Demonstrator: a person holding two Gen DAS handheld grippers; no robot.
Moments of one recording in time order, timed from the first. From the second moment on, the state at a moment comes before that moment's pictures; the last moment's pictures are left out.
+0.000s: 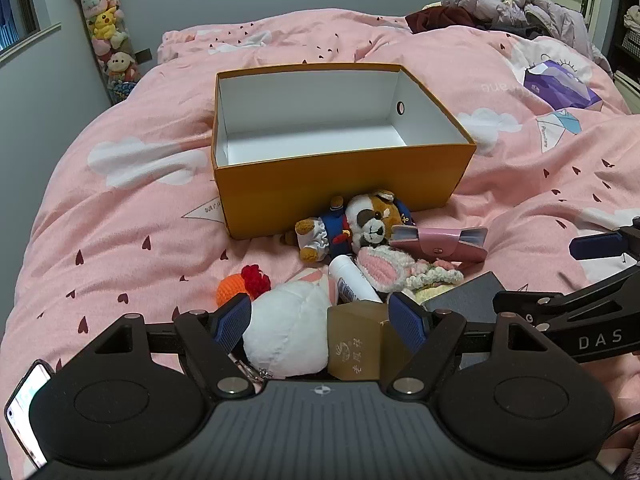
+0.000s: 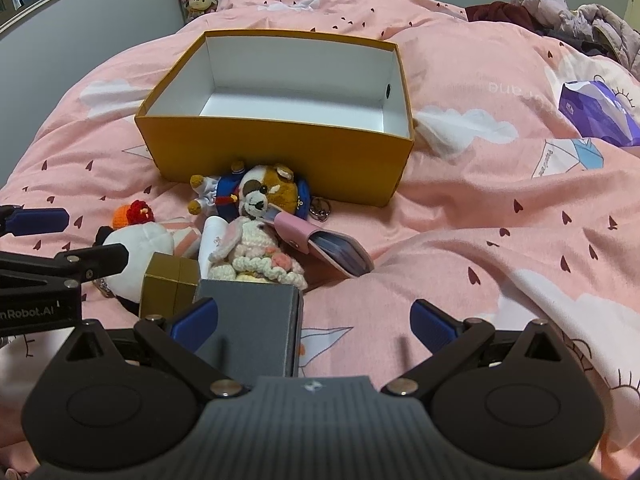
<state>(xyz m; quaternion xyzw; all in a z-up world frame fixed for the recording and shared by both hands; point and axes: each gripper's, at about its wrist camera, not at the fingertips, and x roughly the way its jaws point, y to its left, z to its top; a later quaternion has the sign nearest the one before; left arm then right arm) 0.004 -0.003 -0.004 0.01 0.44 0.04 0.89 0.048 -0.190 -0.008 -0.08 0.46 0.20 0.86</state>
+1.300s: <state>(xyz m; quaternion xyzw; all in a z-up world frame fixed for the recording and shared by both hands) 0.014 -0.014 -0.027 -0.02 0.51 -0.05 0.86 0.070 -0.196 -0.037 0.01 0.55 0.27 0.79</state>
